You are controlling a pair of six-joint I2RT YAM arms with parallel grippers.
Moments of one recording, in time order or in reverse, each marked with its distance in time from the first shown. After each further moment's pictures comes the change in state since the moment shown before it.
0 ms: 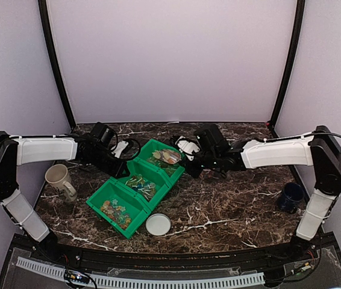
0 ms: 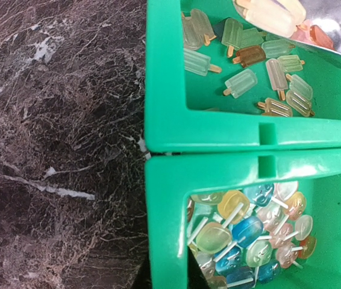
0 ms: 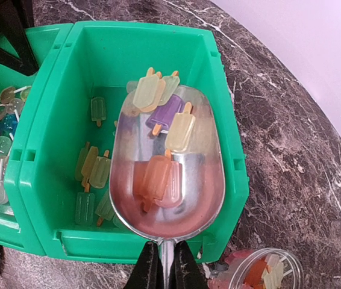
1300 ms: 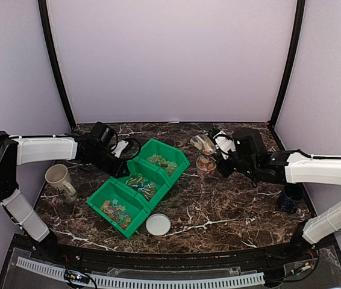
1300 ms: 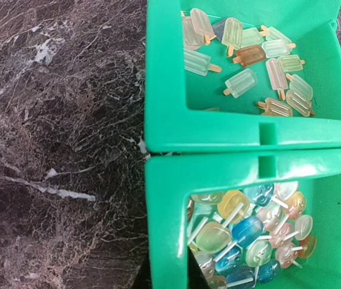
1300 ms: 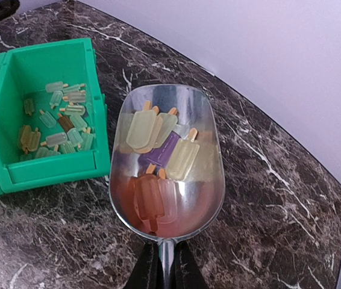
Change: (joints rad) left arm 0.000 0.000 0.004 0.000 0.000 0.000; right arm -0.042 -0.432 -0.349 0.072 0.257 0.073
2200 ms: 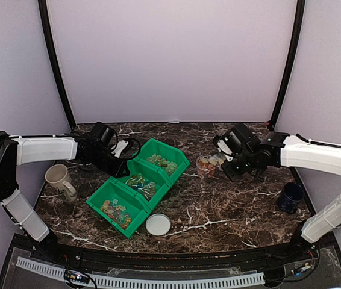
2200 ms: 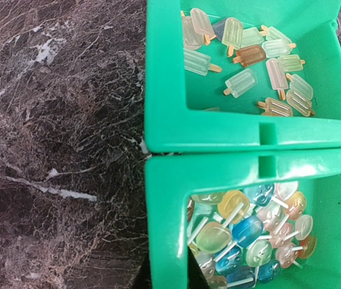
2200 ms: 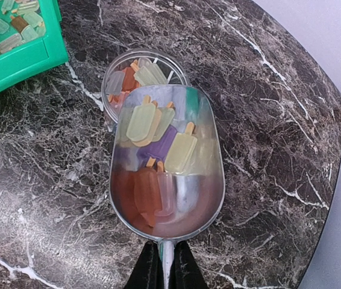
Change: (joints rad) left arm 0.000 0.000 0.000 0.000 -0.004 0.000; right arm -0.003 0.062 0.229 -0.645 0.097 0.214
